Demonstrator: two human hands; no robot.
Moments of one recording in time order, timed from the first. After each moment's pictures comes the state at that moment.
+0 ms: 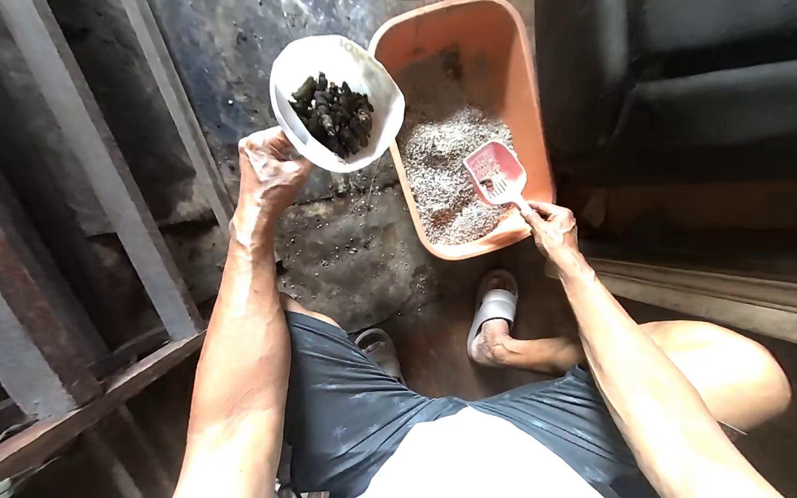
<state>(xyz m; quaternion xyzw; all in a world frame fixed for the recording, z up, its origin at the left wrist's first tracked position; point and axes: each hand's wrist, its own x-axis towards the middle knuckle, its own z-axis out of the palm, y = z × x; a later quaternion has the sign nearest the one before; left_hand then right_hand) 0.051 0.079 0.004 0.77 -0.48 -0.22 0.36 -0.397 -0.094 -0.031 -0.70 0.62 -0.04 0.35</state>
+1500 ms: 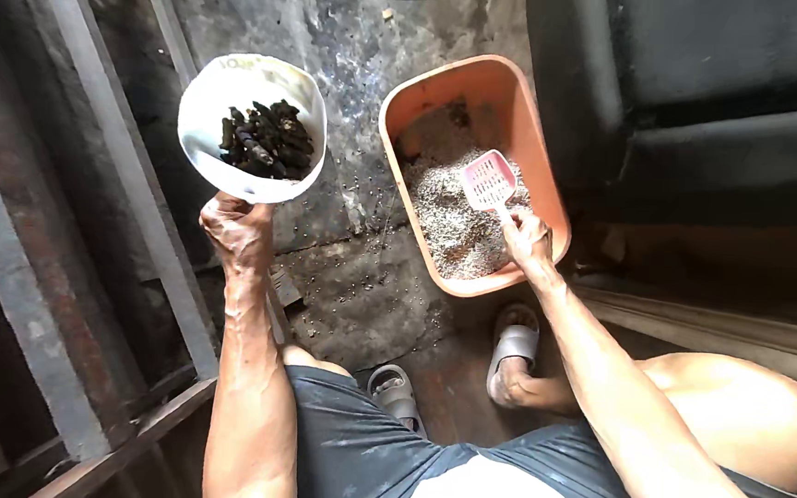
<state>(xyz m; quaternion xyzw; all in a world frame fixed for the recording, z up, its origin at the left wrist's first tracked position) 0.064 0.097 0.026 0.82 -0.33 -0.08 0.46 -0.320 -0.092 -0.027 -0.72 0.60 -0.05 0.34</state>
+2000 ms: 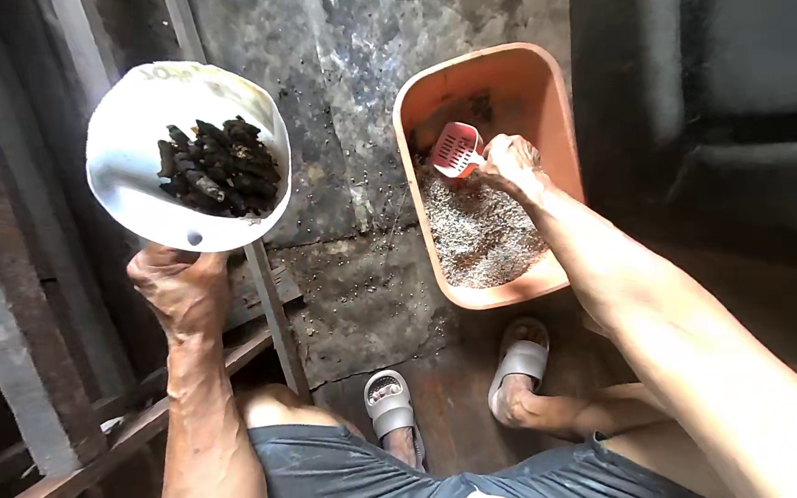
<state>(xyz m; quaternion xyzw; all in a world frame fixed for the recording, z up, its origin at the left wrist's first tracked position) 0.047 0.172 0.056 0.88 -0.32 -0.02 0.34 -0.182 -0.216 -0.039 -0.82 0.50 0.19 0.22</state>
